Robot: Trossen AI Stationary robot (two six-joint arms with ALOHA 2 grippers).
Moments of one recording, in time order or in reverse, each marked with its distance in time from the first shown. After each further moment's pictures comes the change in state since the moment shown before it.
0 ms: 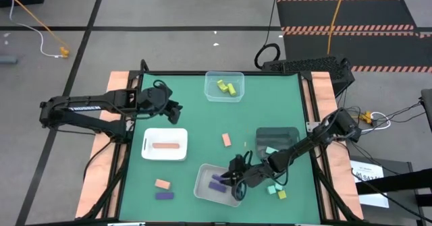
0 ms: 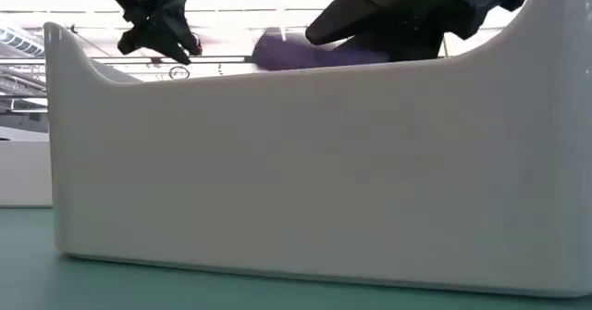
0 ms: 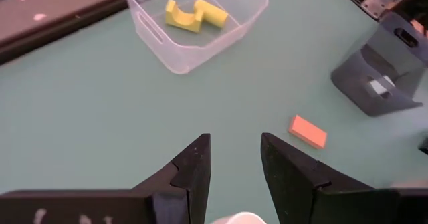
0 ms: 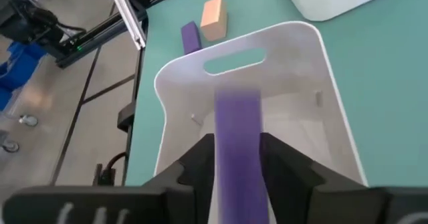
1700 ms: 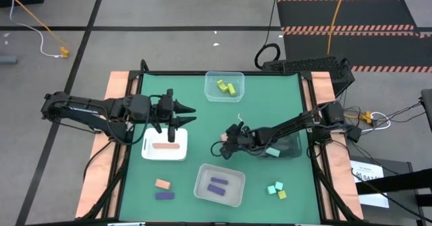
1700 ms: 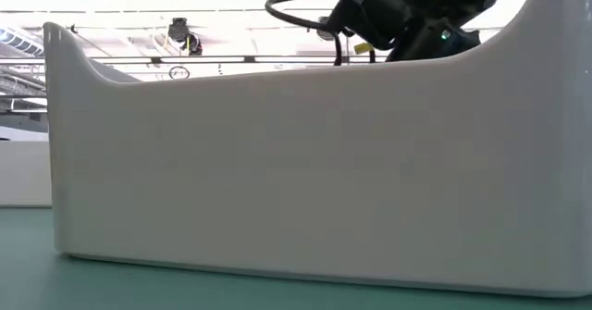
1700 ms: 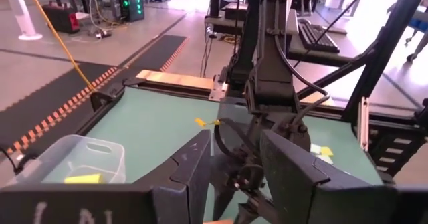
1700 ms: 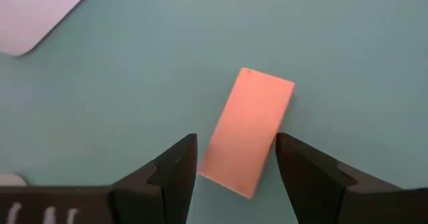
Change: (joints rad) left arm -0.241 0.000 -0.001 0.575 0.034 0.525; right arm -0.342 0.070 0.021 -0.388 0.024 0.163
